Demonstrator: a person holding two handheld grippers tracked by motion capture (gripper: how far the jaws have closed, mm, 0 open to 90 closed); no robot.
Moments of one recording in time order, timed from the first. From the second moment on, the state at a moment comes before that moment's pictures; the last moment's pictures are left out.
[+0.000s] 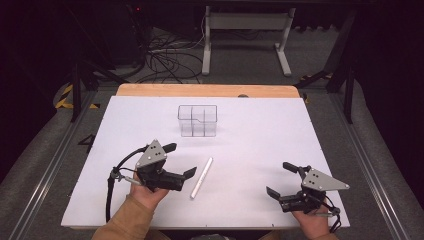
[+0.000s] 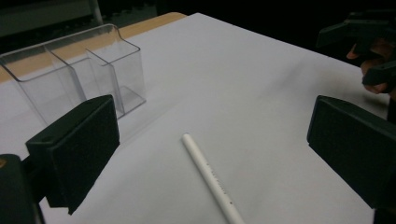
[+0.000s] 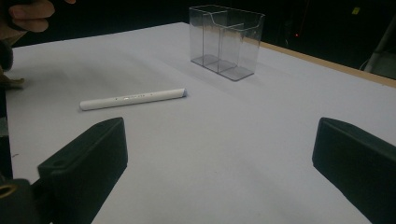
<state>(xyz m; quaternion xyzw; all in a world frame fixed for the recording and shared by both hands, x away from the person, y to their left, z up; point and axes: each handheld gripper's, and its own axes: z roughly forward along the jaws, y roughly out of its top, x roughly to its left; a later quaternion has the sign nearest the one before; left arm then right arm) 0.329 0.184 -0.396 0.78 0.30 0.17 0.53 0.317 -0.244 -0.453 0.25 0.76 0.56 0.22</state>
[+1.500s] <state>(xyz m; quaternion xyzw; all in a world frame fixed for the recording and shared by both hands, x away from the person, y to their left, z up) 0.369 0.145 -0.384 0.85 0.36 0.09 0.36 0.317 -0.243 -0.453 0.24 0.76 0.57 0.21</state>
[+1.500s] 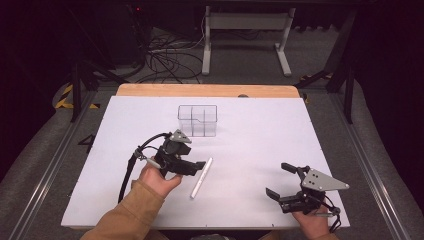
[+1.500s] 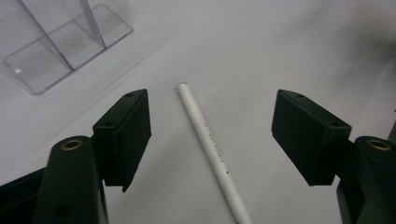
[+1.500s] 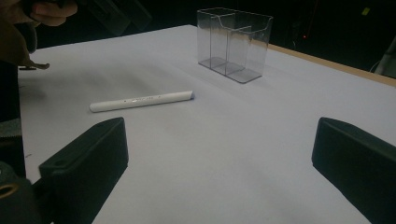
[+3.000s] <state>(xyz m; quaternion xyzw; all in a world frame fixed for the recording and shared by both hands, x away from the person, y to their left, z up) 0.398 0.104 -0.430 0.89 0.41 0.01 0.21 0.321 -0.239 -0.453 0.23 0.76 0.57 0.20</state>
